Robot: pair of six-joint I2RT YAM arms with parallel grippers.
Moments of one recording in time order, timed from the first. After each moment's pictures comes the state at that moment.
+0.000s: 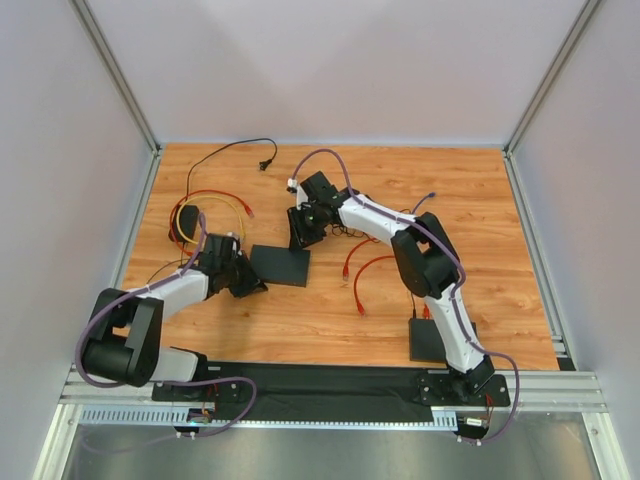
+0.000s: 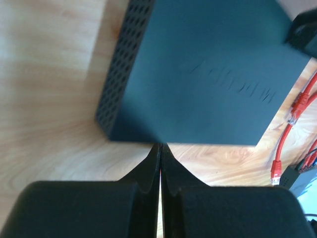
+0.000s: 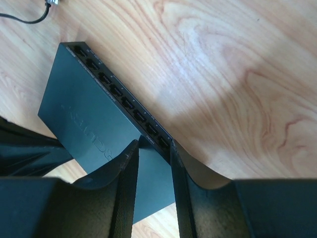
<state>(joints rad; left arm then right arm) -0.24 1.36 0.51 -0.14 0.28 -0.74 0.68 2.31 1.84 -0.54 -0.40 0.34</state>
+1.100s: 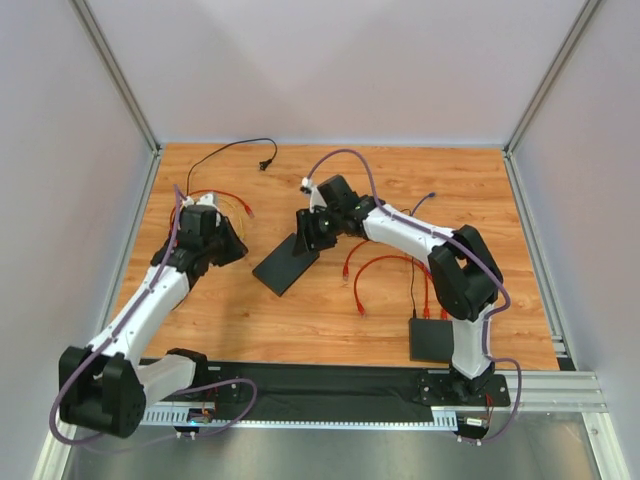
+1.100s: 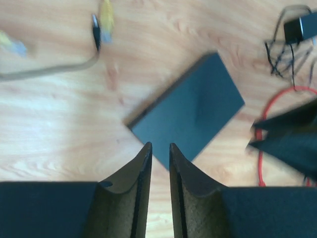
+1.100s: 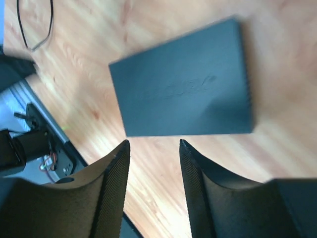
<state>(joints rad) -0.22 1.14 0.81 -0.44 0.03 -0.56 0.71 1.96 1.46 -0.37 -0.46 0.45</state>
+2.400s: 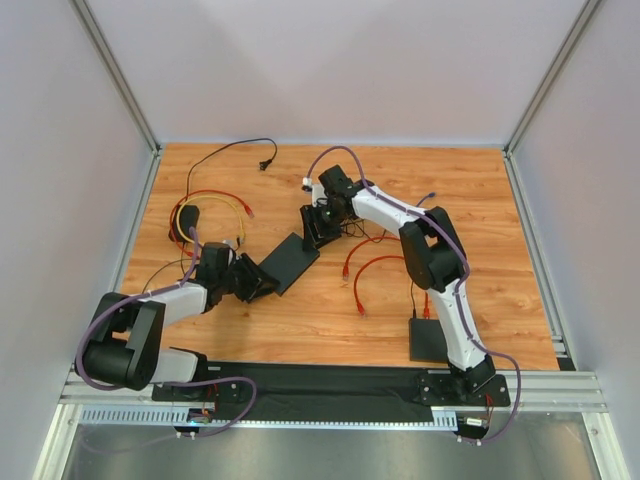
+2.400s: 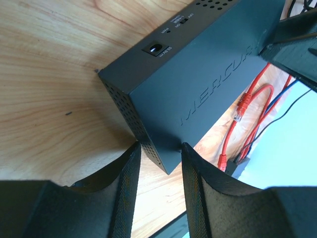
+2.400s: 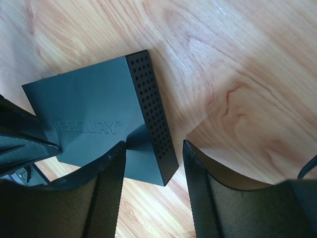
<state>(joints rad) -0.22 1.35 0.38 0.12 0.41 -1.01 0.59 2.31 1.84 -0.66 -0.49 0.22</state>
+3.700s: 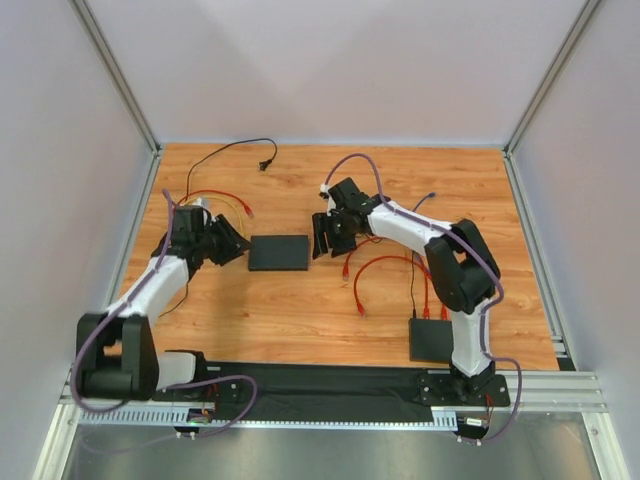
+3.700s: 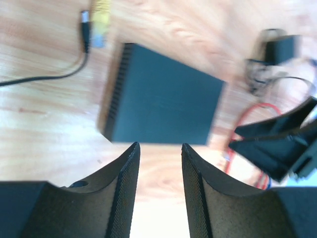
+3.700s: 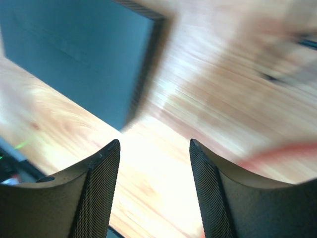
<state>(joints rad) -0.05 1.32 0.72 -0.21 0.31 -0.70 0.62 2.04 1.48 -0.50 -0.34 0.44</state>
